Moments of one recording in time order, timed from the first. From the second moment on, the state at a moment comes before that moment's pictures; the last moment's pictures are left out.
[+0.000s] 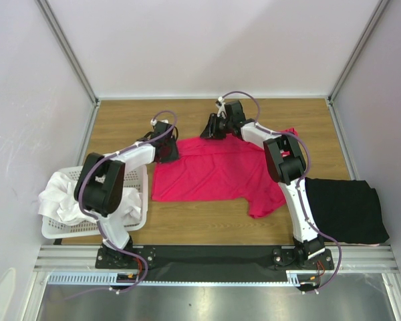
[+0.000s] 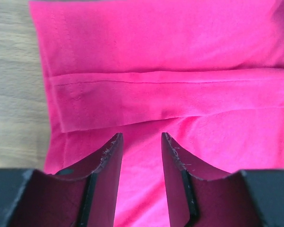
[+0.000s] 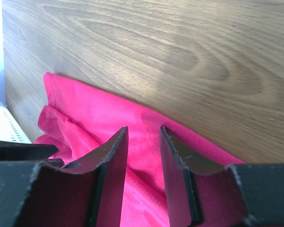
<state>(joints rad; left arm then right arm) -0.36 1.80 1.11 -0.27 -0.12 -0.53 0.42 2.46 1.88 -0.09 -0.51 0.52</state>
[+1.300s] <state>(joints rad) -0.23 2.12 1.53 -0.39 -0.20 -0.66 0.42 2.45 1.88 -0.09 -0.50 0.52</state>
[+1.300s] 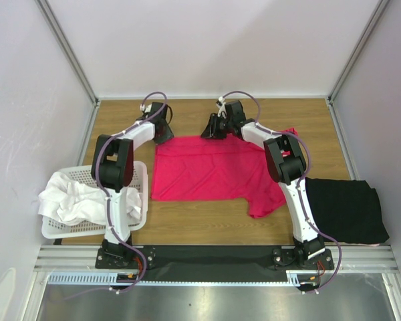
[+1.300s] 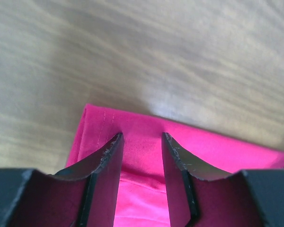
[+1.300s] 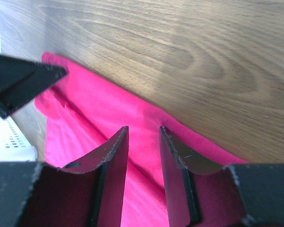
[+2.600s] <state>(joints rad) -0.27 2.08 1.63 -0.54 0.47 0.52 0.42 2.45 1.88 -0.09 -0.50 0.52</state>
